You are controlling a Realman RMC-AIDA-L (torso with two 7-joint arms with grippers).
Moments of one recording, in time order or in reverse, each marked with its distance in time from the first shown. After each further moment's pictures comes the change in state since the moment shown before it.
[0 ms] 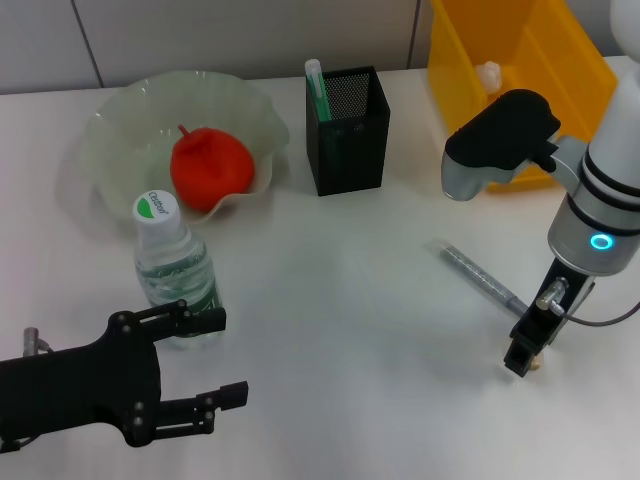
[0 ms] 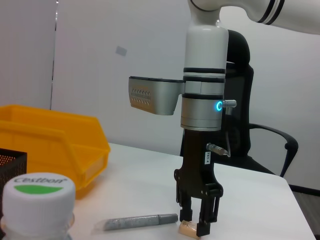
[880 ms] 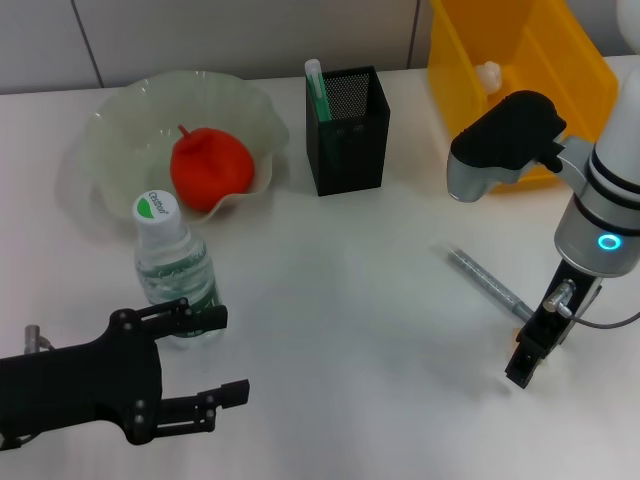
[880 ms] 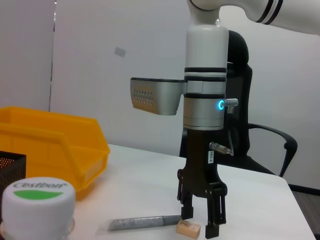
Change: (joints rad) left arm -0.005 0.000 0.000 0.000 0.000 0.000 0.000; right arm -0.001 -0.003 0.012 -0.005 0.000 -0.028 -0.009
